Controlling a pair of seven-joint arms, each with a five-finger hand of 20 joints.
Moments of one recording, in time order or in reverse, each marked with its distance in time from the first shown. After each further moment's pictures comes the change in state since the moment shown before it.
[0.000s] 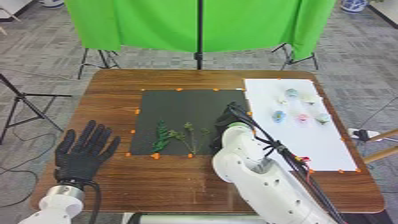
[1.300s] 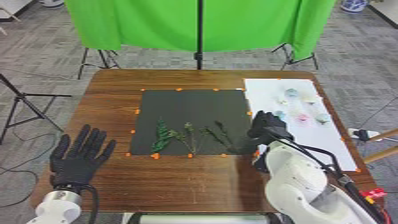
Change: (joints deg) left arm 2.0 -1.3 -1.0 -0.4 -0.4 -0.1 1.9; right arm -18.3 17.7 13.1 -21.7 -2.9 -15.1 -11.0
